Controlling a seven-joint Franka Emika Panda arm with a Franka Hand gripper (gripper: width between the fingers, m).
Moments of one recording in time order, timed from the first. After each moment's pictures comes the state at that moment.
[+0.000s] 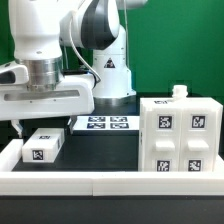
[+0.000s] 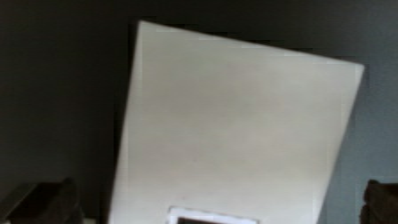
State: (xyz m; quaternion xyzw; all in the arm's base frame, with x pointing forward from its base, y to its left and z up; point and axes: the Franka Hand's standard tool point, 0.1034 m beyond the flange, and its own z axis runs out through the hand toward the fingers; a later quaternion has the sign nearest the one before) arm 0.462 -0.155 0.020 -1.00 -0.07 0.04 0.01
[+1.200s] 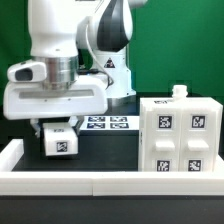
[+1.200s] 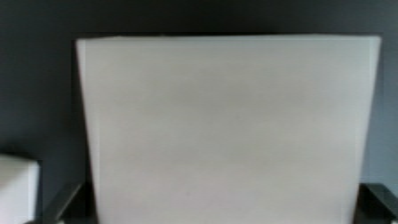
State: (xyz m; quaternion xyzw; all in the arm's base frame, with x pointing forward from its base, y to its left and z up) arm 0.477 -0.117 0.043 -0.99 -0.11 0.00 -0.01
